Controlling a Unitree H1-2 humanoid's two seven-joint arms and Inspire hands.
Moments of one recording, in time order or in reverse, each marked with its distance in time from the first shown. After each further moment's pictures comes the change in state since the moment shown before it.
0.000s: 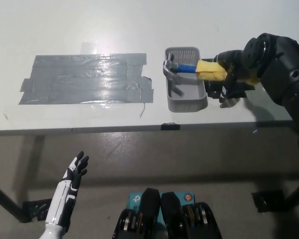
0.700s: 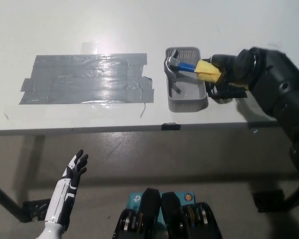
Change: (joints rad) left_arm -0.007 0.003 0.000 0.000 -0.006 0.003 0.000; right_arm 0.056 0.035 -0.013 -0.002 -0.027 -0.026 -0.214
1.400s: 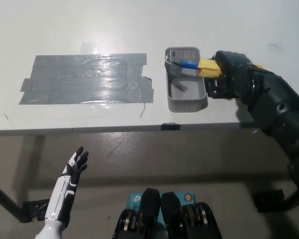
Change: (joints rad) left_arm -0.018 0.002 0.000 0.000 -0.009 0.001 -0.001; right_arm 0.072 0.007 -0.044 0.003 -0.013 -0.094 -0.367
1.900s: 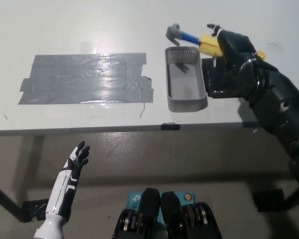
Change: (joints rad) left_arm -0.023 0.002 0.000 0.000 -0.002 0.000 -0.011; right_arm -0.018 0.000 -0.082 0.000 0.001 -0.118 -0.199
